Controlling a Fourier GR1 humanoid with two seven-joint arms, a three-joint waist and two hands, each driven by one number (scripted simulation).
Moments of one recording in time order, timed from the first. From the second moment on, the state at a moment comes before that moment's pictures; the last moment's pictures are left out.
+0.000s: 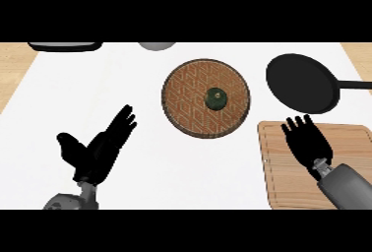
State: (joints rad) left arm -0.07 0.17 -0.22 -1.54 0.29 0.04 0.18; right arm -0.34 -0.63 0.62 -1.34 1.28 0.56 0.28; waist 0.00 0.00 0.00
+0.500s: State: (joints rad) left arm -0.07 0.16 -0.18 -1.56 0.28 0.01 0.22; right arm -0.35 -0.62 0.56 -1.23 1.40 0.41 0.14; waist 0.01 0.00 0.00
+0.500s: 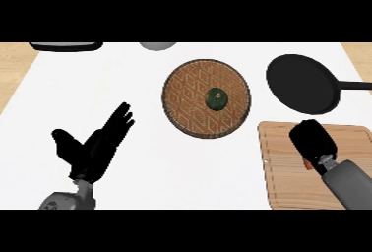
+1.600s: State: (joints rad) left arm -0.01 0.15 -0.13 -1.58 0.27 0.01 0.21; right arm -0.05 -0.60 0.30 -1.48 0.91 -0.15 -0.46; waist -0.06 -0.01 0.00
